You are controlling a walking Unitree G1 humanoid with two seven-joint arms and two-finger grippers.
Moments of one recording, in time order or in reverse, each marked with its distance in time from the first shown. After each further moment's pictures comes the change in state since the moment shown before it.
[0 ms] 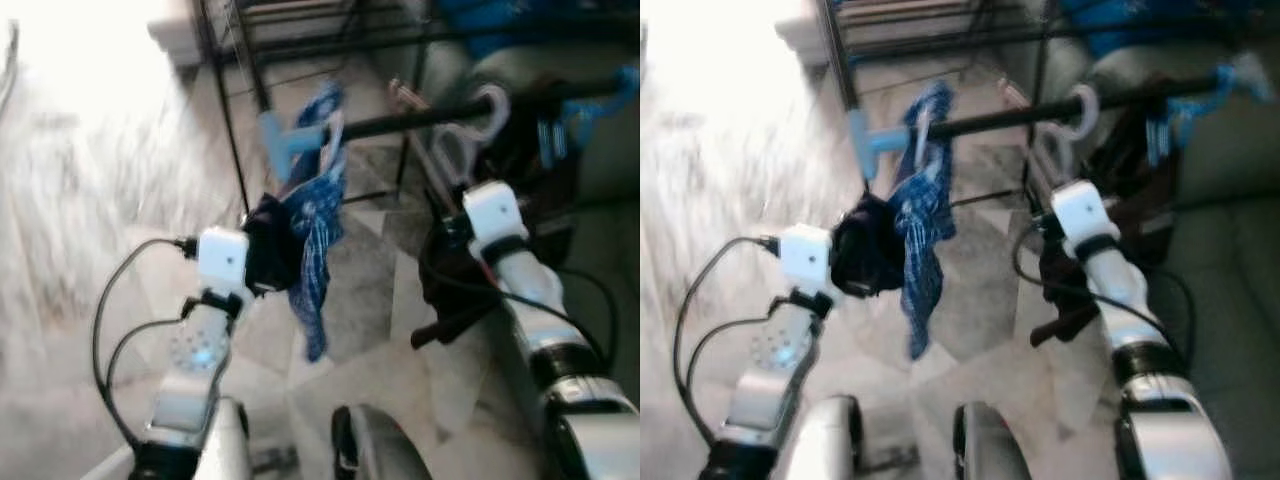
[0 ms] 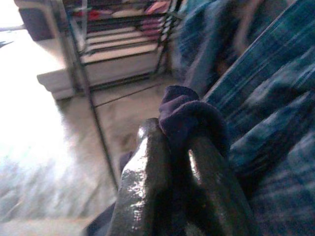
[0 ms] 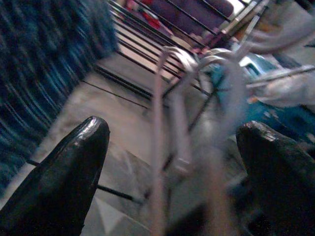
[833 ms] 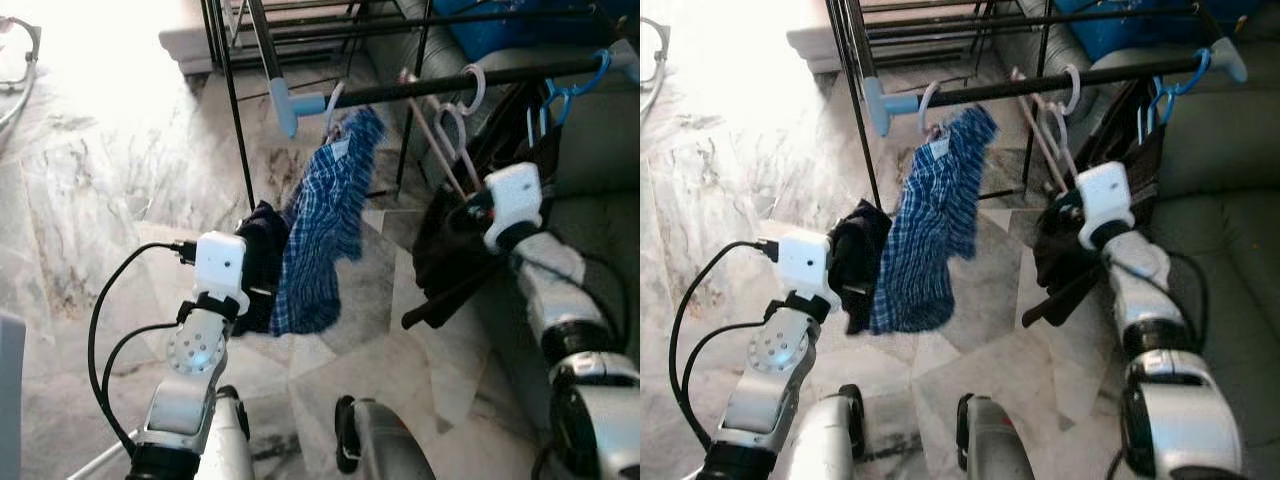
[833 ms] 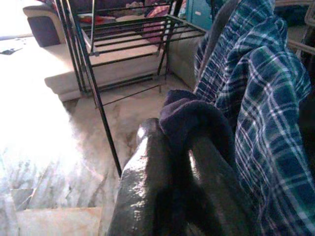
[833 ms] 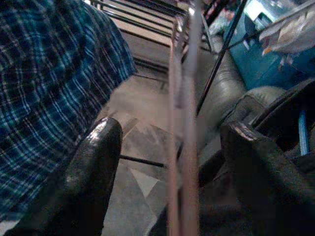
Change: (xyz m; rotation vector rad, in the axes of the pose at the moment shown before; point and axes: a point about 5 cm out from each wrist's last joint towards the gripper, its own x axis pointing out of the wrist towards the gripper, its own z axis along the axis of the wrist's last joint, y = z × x) left arm 0.001 -0.004 -0.002 0.006 0.009 -0.013; right arm 0.008 -0.033 -0.015 0.231 0.186 0.030
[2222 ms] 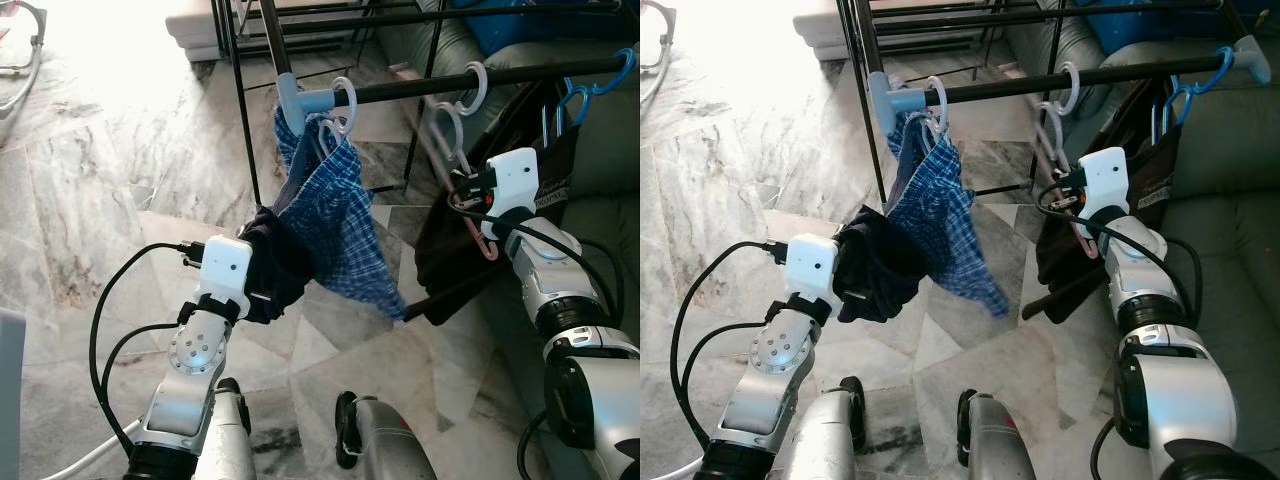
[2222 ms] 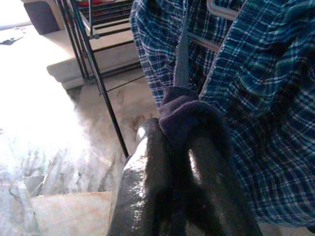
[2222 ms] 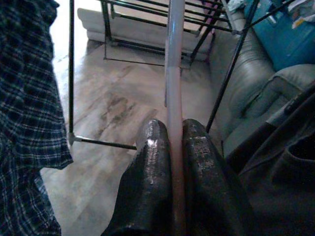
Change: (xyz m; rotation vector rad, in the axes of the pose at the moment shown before) left arm -0.001 0.000 -0.006 0.060 0.047 -0.019; right arm 0.013 0.001 0.006 0.087 0.039 0.027
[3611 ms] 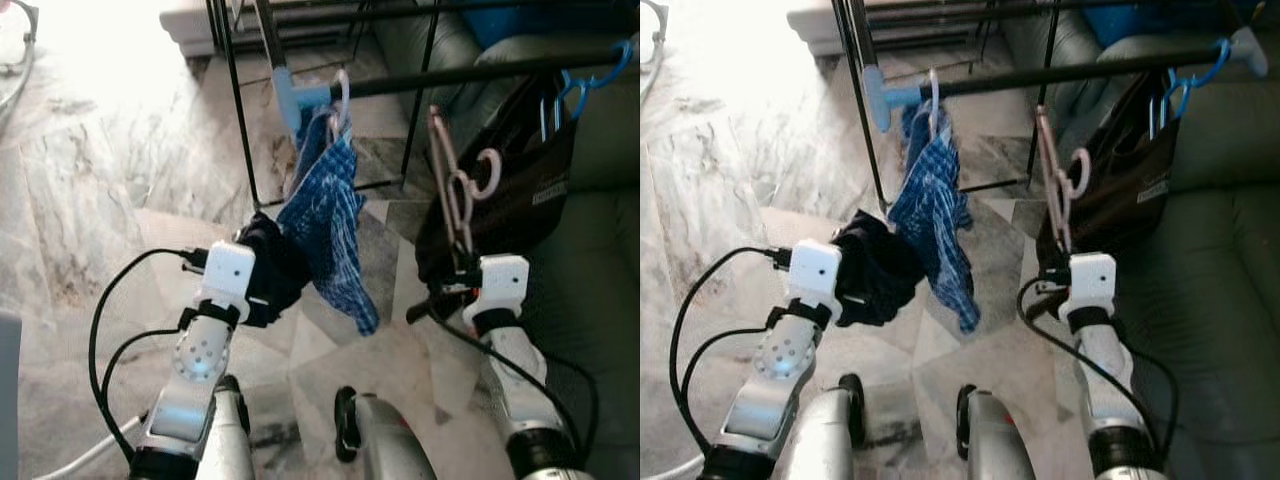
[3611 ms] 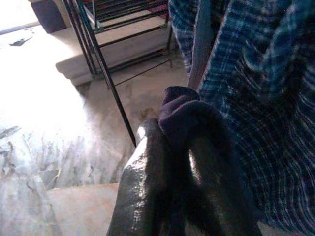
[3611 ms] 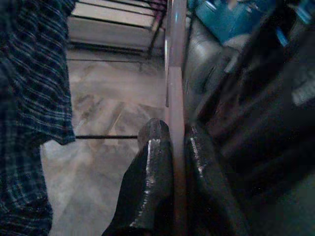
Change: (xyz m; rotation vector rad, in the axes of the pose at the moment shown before) left arm -0.005 0.001 -0.007 0.065 0.021 0.049; right arm -0.081 0.059 -0.073 0.054 -0.060 -0.254
